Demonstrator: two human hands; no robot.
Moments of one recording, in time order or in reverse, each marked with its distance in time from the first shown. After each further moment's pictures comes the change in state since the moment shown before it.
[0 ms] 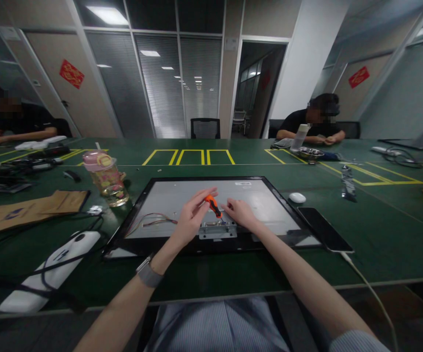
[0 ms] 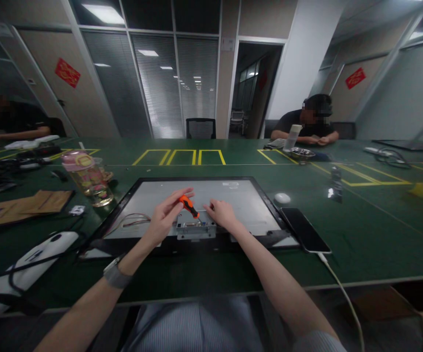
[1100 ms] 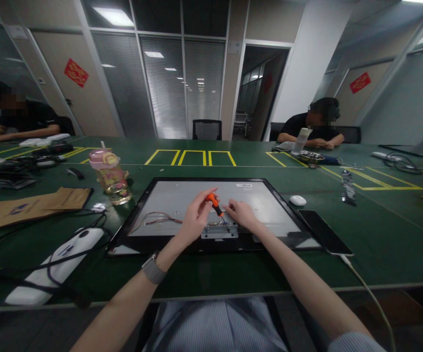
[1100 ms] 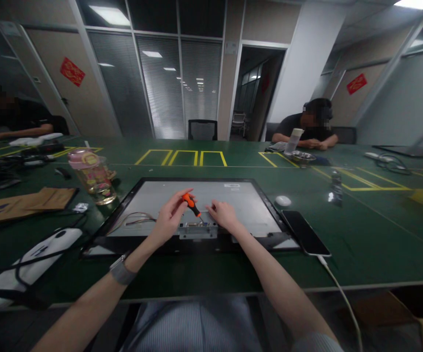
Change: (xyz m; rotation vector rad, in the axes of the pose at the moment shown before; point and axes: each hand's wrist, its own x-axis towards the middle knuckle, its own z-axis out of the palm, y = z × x) left_hand -0.001 -0.007 0.005 0.010 0.038 -0.010; right_hand 0.000 0.002 0.000 0.005 0.008 -0.008
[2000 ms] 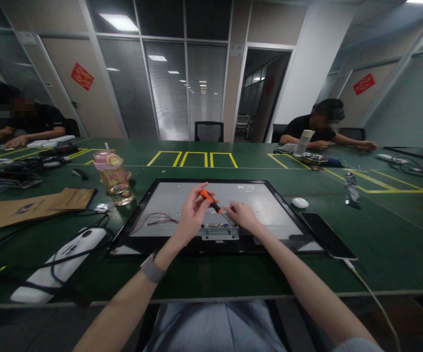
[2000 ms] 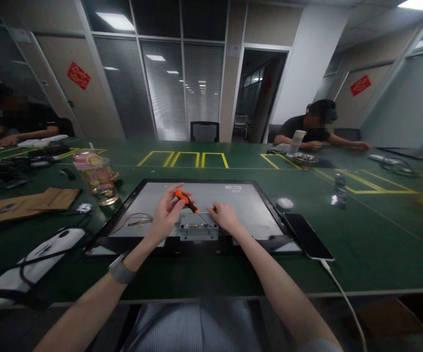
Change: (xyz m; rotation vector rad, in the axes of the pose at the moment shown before) left_hand 0.005 0.003 -0.005 -0.133 0.113 -0.025; right_hand 0.000 0.001 0.000 0.012 -0.003 -0.001
